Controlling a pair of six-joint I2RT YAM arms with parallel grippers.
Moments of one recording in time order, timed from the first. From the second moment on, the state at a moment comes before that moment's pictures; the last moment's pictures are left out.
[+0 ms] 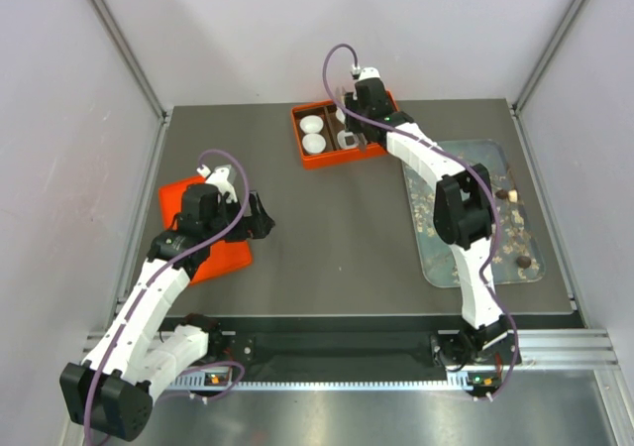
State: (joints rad) left arm -0.27 0.88 0.78 -0.54 0.17 -0.39; right arm 0.47 2.23 2.00 -0.29 0.15 0.23
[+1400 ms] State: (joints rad) left arm -0.26 0.90 0.78 -0.54 0.17 -0.39; right arm 0.46 2.30 2.00 -0.28 0.19 0.21
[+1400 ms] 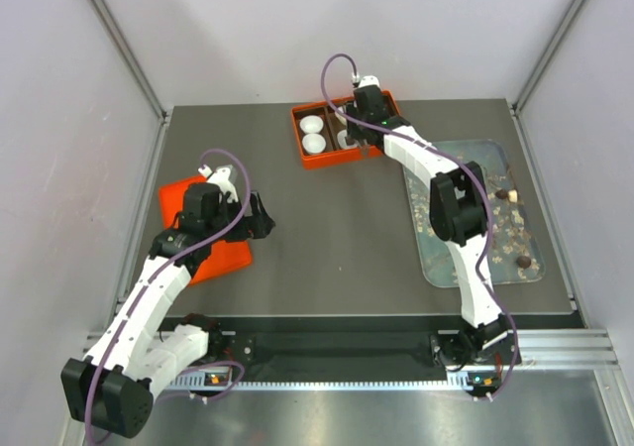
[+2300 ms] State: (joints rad) left arm -0.26 0.84 0.77 -0.53 0.25 -0.39; right arm -0.11 1.14 1.08 -0.80 0.28 0.43
